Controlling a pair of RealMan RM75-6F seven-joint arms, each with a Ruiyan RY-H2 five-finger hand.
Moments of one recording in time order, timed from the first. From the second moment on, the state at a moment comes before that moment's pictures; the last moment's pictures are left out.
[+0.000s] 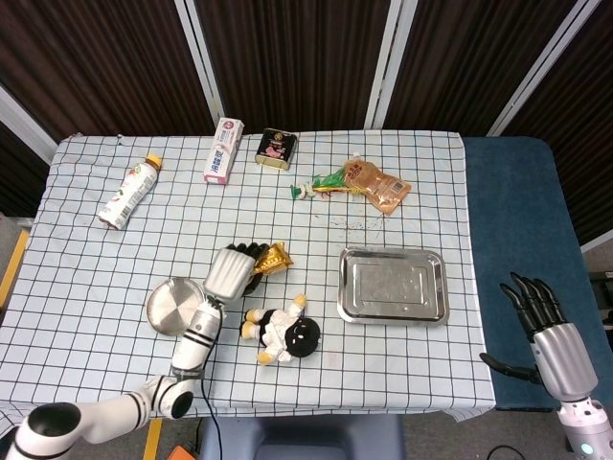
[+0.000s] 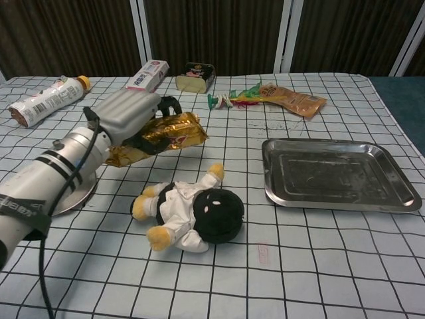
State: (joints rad) left arm -0.76 -1.88 -0.19 -1.07 1.30 1.18 0.37; right arm 0.07 -1.19 0.00 -1.47 -1.76 1.70 0.21
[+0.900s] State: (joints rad) left arm -0.49 -1.57 -0.07 -1.41 1.28 1.28 0.47; right arm 0.08 -1.19 0.01 -1.48 -1.73 1.67 0.19
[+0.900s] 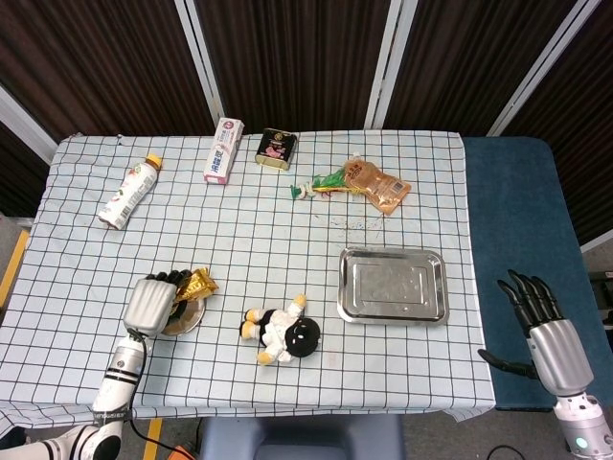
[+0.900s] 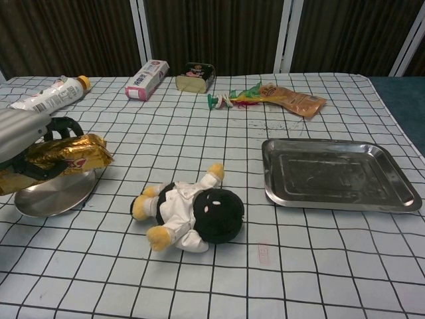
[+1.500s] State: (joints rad) left arm -0.41 -1.44 -0.05 -1.54 1.25 1.32 0.50; right arm 0.09 -1.19 0.00 -1.49 -1.72 1.63 0.16
